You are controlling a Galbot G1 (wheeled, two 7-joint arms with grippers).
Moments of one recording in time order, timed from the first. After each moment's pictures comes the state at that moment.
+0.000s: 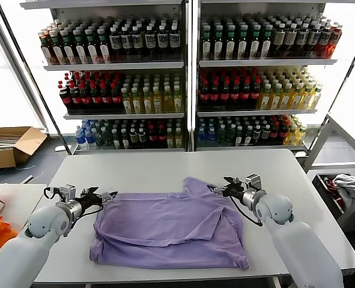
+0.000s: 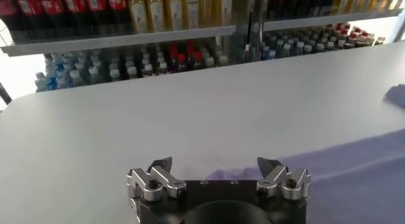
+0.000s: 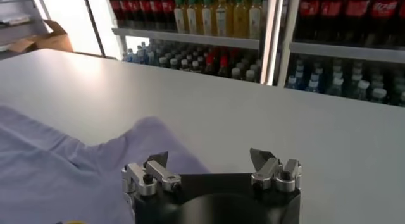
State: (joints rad) left arm 0.85 -0.80 -0.19 -1.48 -0.73 0.52 0.11; right arm -0.70 1.09 0.13 1.42 0.46 -0.54 -0.32
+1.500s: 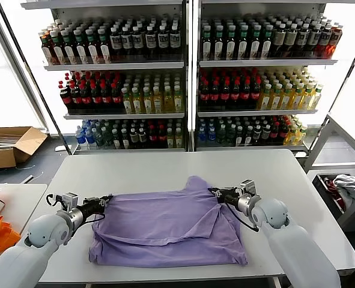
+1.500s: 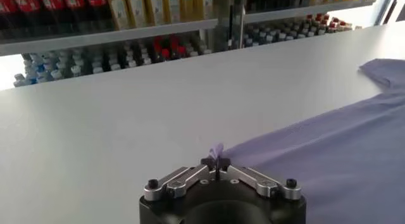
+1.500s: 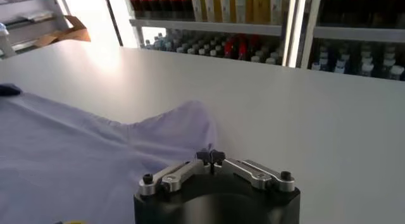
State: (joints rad) left arm 0.95 -0.79 -0.22 -1.56 -0.70 0.50 0.15; right arm -0.76 1.07 0.15 1.52 0.52 -0.54 -0.34
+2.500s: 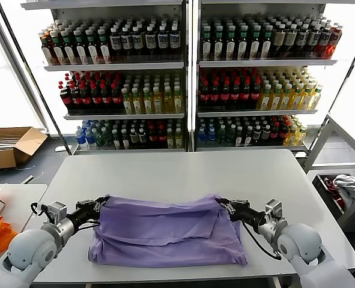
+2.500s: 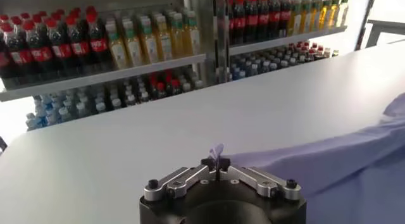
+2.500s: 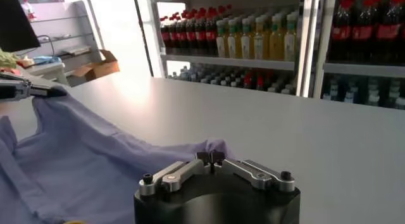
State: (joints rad) left arm 1.26 -0.71 -0.44 -1.90 -0.70 0.48 0.09; right arm -1.18 0.92 0.36 1.91 0.57 -0.46 -0.37
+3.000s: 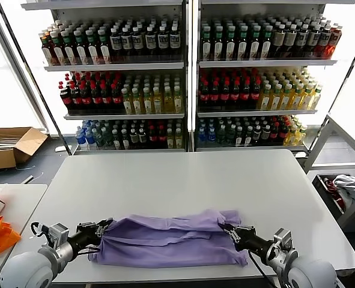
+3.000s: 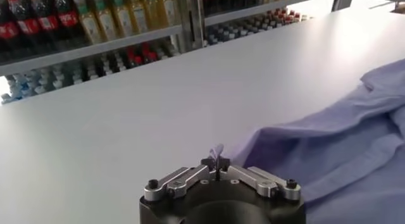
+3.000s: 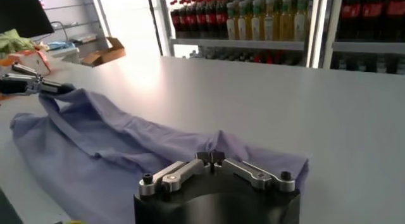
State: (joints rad) left arm 1.48 -0.71 -0.53 -2.05 -0.64 0.54 0.10; right arm -1.42 0.91 0.46 2.02 0.53 -0.44 -0.38
